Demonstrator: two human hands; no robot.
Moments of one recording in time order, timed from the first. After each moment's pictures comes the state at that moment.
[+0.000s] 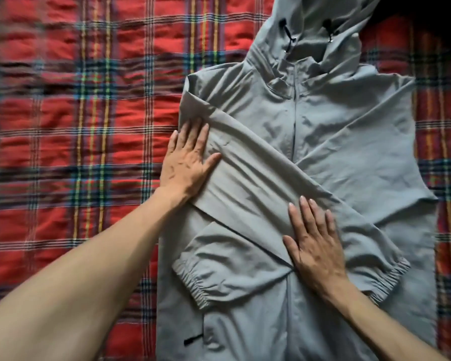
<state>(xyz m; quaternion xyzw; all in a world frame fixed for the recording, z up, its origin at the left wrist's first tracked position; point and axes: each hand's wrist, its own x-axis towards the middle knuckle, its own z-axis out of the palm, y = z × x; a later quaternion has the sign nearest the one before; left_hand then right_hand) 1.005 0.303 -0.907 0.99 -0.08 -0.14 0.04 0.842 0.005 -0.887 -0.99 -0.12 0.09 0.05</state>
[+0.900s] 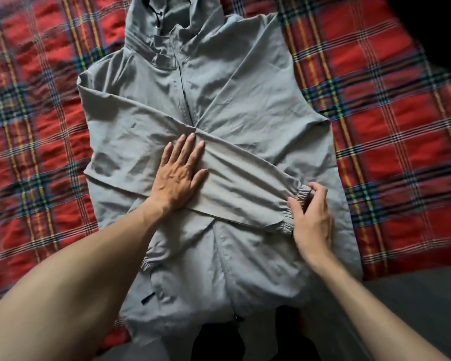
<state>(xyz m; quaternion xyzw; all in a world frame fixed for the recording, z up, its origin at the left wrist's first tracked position) 0.918 0.158 -0.892 0.95 -0.28 -0.11 0.02 0.763 -0.106 -0.831 -0.84 0.40 0.06 0.37</state>
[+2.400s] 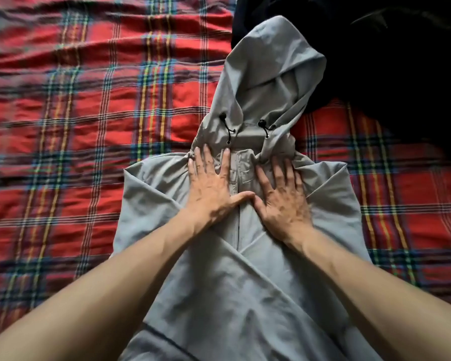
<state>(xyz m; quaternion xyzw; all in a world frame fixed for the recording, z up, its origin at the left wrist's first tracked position) 1.136 0.127 -0.898 0.98 -0.07 -0.18 0.03 1.102 -0.059 -0.929 -0.99 -0.09 0.04 0.06</state>
